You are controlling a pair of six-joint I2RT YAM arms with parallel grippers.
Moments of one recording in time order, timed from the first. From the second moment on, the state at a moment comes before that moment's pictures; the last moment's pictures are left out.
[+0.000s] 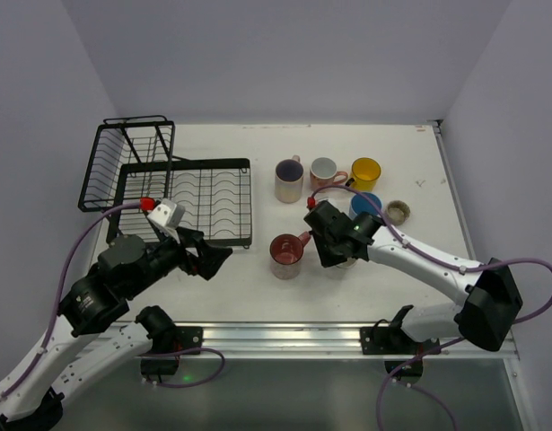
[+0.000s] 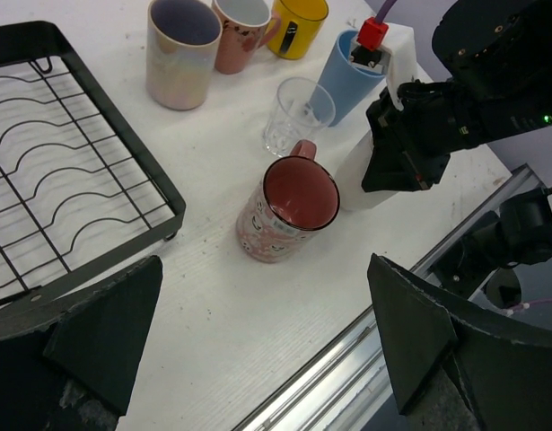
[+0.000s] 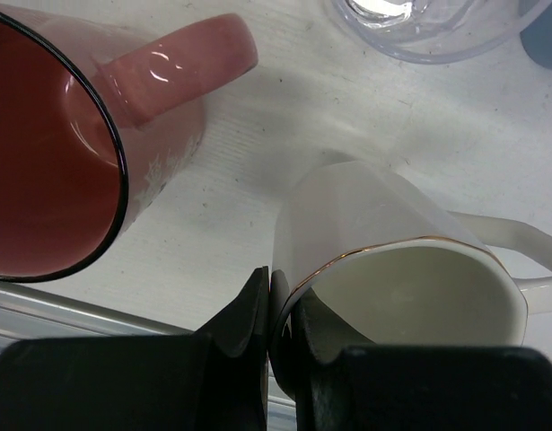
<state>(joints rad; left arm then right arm) -0.76 0.46 0.84 -0.63 -0.01 -0.38 0.85 1.32 1.01 -0.88 0.21 0.50</state>
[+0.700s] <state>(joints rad) -0.76 0.44 0.81 -0.63 -0.05 -0.38 0.88 1.31 0.98 -0.79 0.19 0.51</state>
